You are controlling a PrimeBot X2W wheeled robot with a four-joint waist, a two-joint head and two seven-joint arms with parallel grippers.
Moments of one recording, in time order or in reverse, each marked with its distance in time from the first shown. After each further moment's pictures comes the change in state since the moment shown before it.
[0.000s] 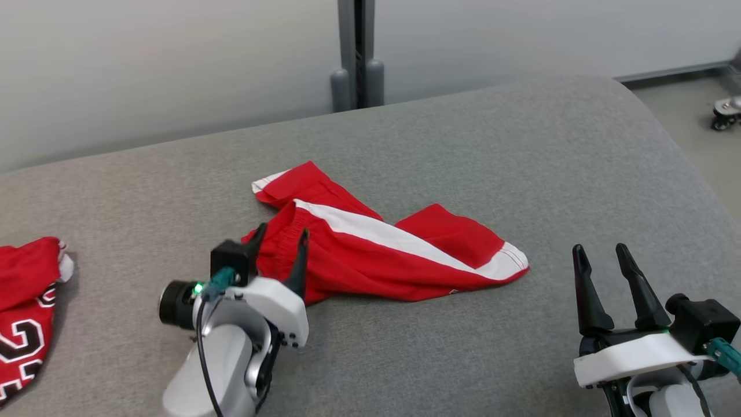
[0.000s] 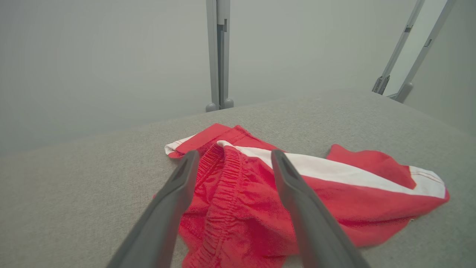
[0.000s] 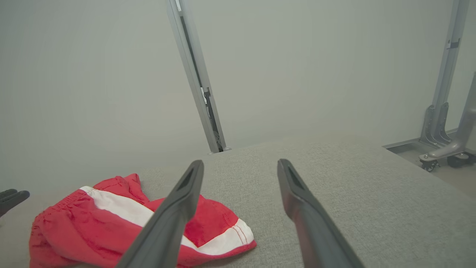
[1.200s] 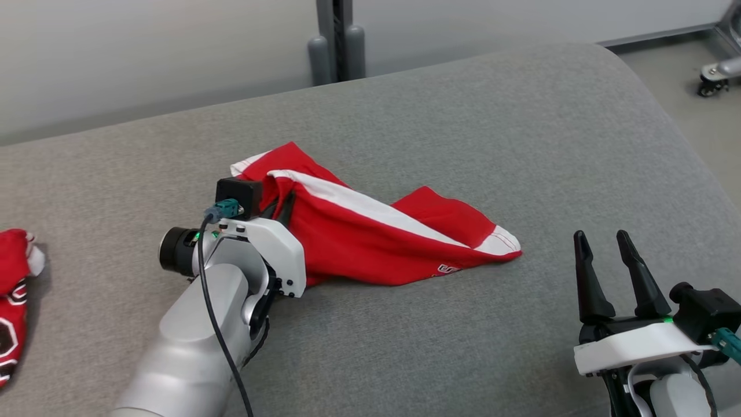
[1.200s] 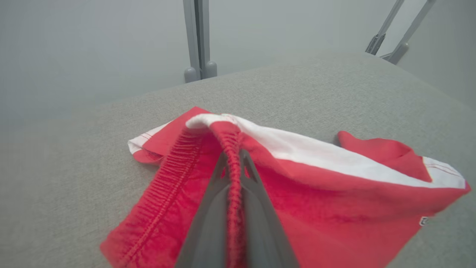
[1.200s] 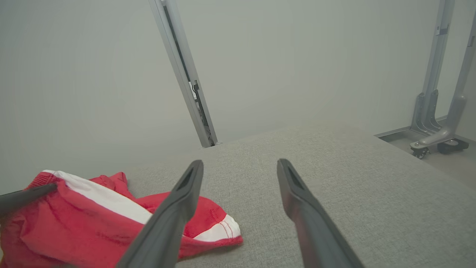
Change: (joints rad) left arm -0.321 0.000 -0.189 0.340 -0.217 -0.076 0.108; right arm -0.032 0.001 0.008 -0.009 0.036 0.000 0.000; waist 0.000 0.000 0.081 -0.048
